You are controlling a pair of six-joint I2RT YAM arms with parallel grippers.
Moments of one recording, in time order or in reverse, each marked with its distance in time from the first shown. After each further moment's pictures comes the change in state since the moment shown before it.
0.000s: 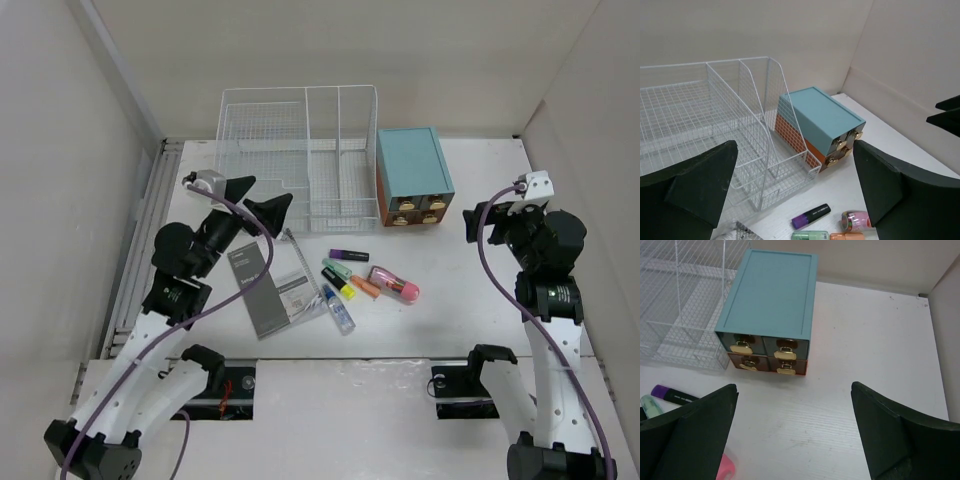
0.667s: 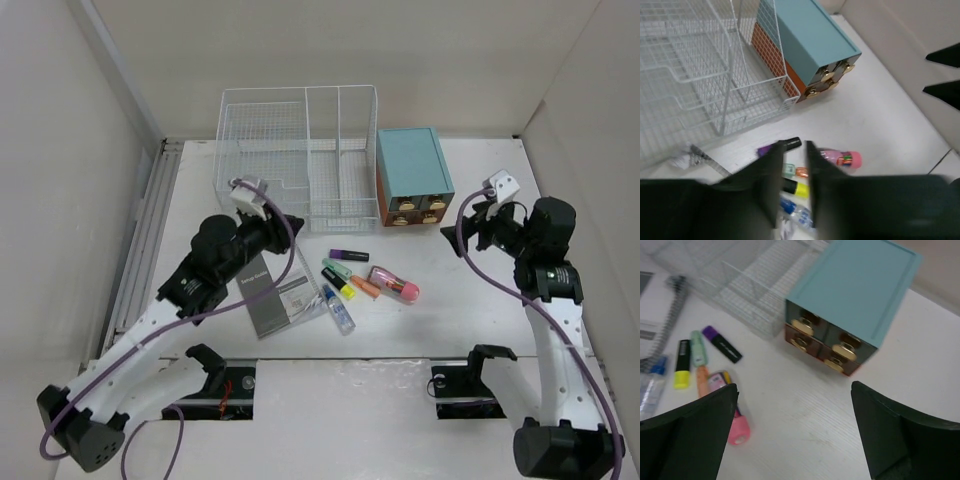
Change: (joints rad) left arm -0.222 0.133 0.070 -0.319 -0.168 -0.104; right arm 0.009 0.110 0.052 -0.131 -0.315 -0.244
